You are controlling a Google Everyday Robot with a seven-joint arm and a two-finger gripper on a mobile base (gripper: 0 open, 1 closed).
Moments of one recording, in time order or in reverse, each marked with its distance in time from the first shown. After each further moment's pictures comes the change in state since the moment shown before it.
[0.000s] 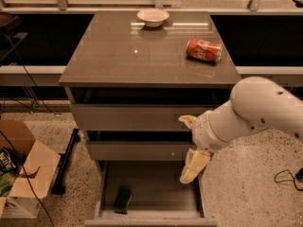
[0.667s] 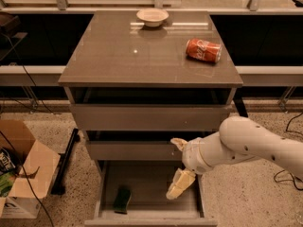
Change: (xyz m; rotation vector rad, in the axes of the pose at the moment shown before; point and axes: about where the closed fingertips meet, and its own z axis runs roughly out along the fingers) arm 0.029 0.021 0.097 -0.034 -0.157 0.114
